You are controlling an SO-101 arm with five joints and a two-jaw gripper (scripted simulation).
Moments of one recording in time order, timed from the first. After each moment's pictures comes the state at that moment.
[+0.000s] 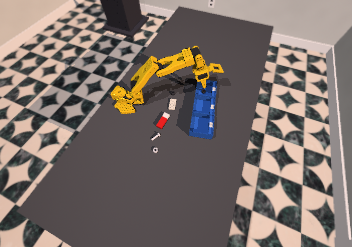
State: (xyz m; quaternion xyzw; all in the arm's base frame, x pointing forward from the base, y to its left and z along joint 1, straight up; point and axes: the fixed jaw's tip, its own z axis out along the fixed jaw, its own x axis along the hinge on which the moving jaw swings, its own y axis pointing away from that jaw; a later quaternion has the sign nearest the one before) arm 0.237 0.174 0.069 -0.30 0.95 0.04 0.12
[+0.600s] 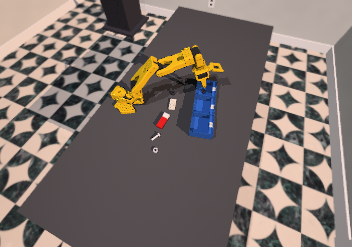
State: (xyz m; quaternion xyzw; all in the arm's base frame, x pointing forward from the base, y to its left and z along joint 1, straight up) arm 0.236 0.174 0.071 -0.31 0.94 0.04 0.12
